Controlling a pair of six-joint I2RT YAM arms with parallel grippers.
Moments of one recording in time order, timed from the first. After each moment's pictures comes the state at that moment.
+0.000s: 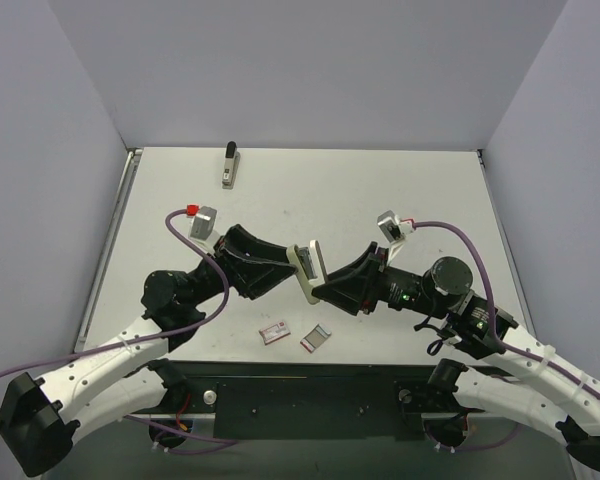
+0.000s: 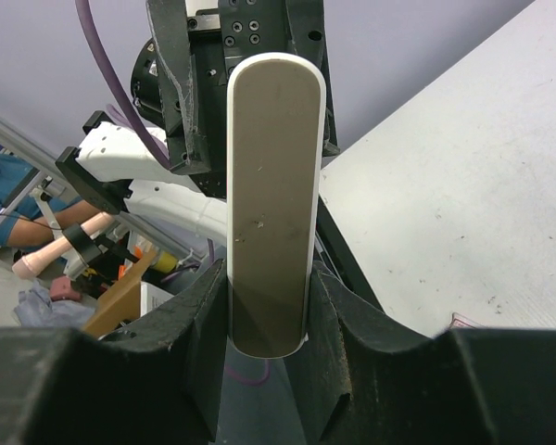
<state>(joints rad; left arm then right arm) -0.76 0.88 0.55 0.93 0.46 -1.03 0.93 0.73 0.79 0.01 -0.31 0.67</state>
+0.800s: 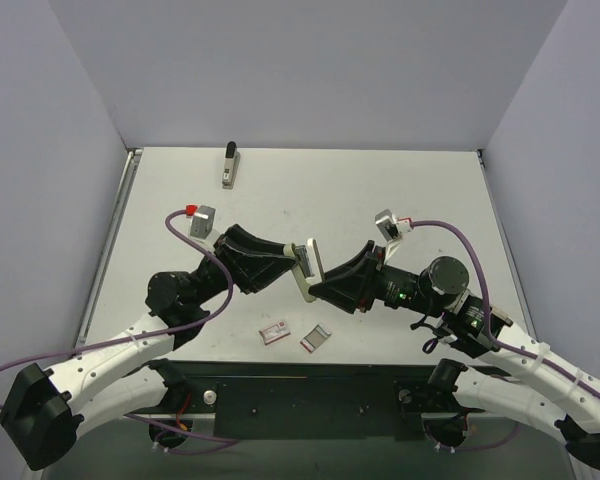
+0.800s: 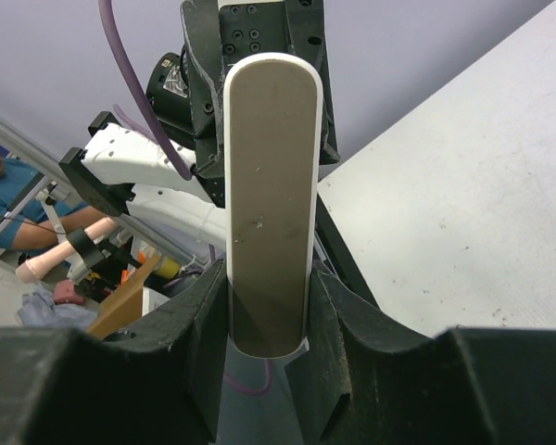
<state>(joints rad) -0.76 0.93 0.53 1.06 0.41 -1.05 0.93 0.75 0.78 0.07 -0.31 0.69</state>
